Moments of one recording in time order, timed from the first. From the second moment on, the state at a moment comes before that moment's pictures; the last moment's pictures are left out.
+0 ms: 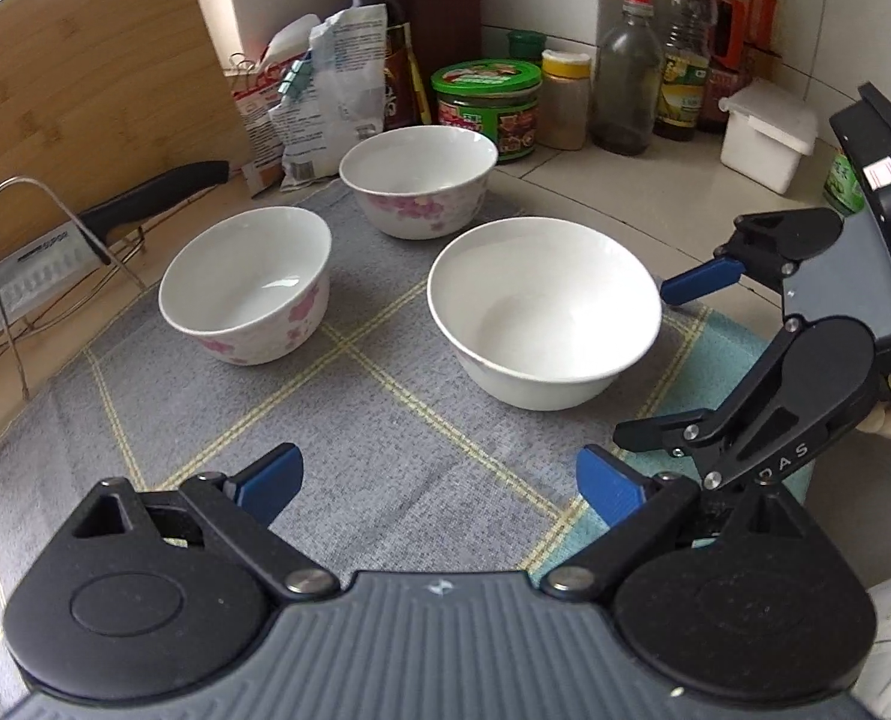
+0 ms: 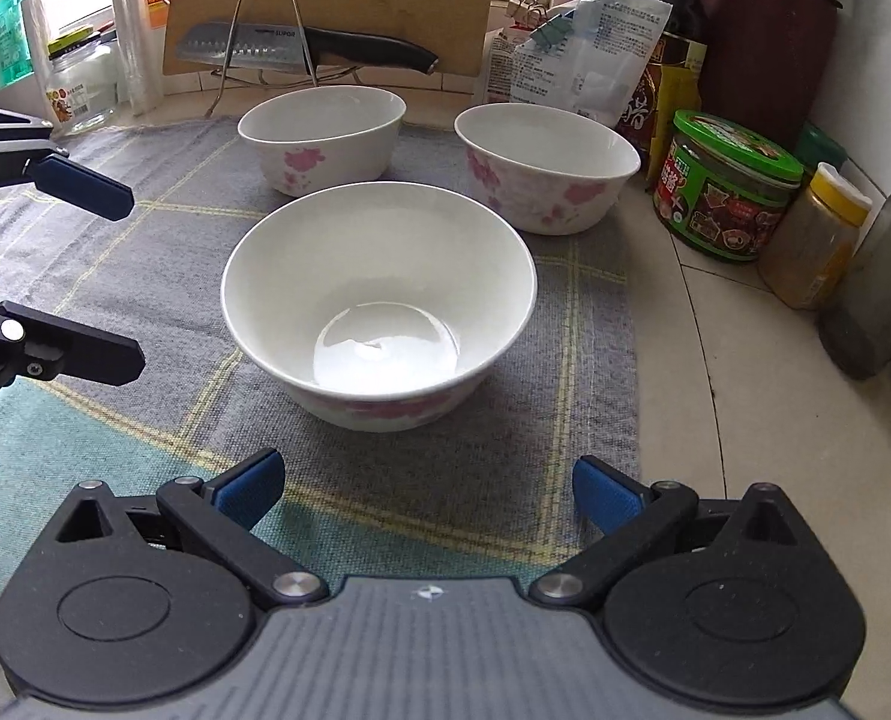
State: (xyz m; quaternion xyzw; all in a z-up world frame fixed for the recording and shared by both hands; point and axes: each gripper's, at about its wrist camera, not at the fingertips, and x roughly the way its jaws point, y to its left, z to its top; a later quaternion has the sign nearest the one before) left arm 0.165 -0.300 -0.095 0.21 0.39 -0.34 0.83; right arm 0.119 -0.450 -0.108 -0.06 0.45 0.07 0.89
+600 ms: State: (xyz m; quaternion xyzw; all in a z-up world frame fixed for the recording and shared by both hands) left arm 0.194 -0.337 -0.118 0.28 0.40 -0.40 0.78; right arm 0.142 -0.453 -0.104 -0.15 0.45 0.19 0.86
